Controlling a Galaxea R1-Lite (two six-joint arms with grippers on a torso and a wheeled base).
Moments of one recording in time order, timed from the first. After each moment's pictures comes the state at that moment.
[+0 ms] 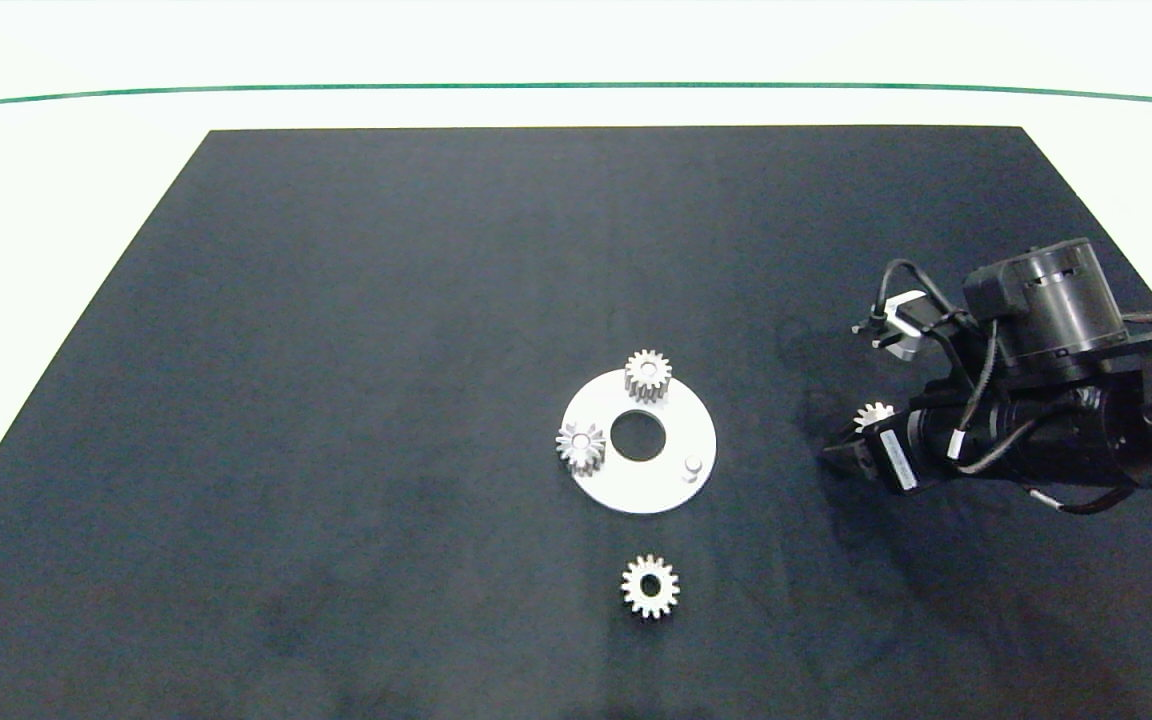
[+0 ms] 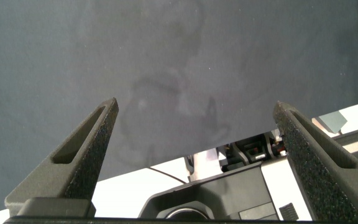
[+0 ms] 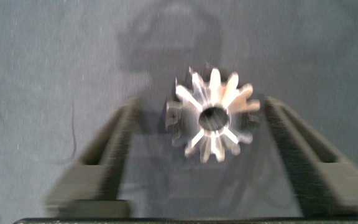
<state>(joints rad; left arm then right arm) -0.33 0.64 -0.71 0.66 0.04 0.00 0.36 1.64 -1.05 0.13 -0.21 -0.11</state>
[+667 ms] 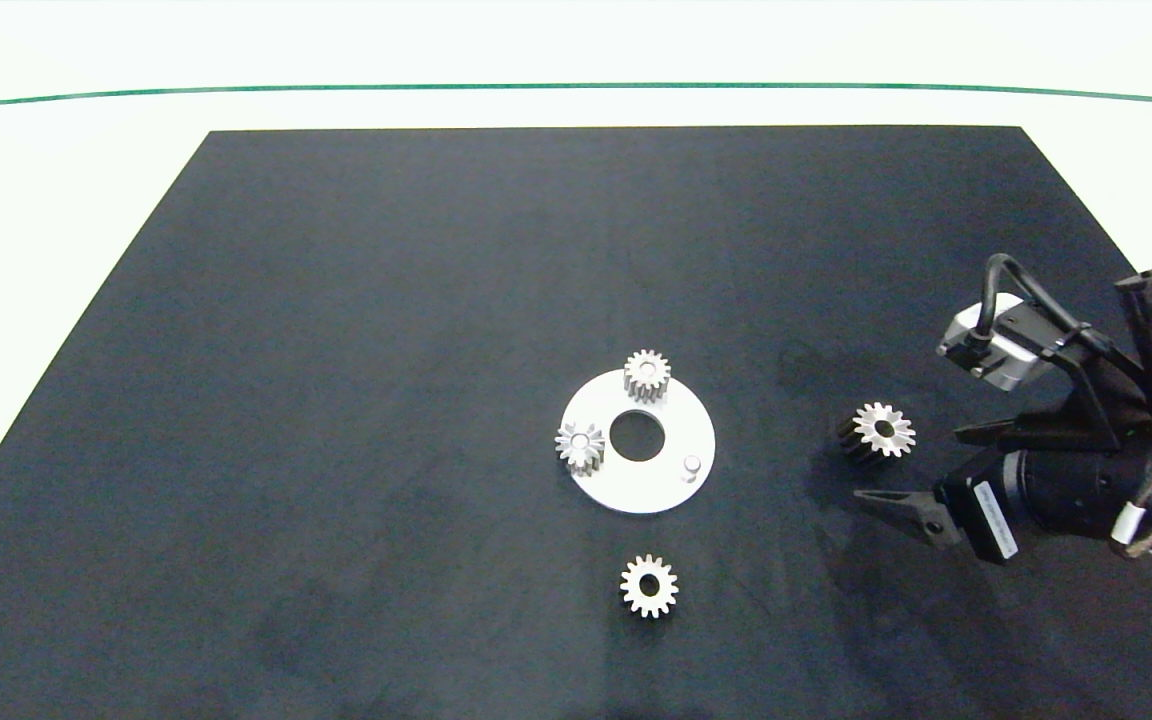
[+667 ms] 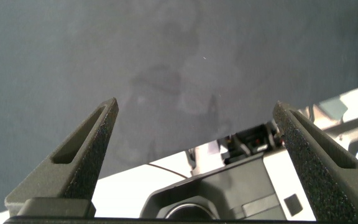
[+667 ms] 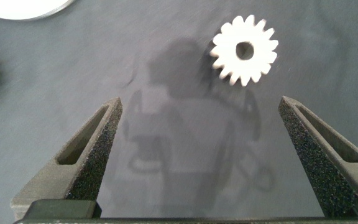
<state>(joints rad) -0.37 0.63 -0.68 0.66 0.03 0.03 0.47 1.38 -0.93 0.20 -0.17 -0.15</state>
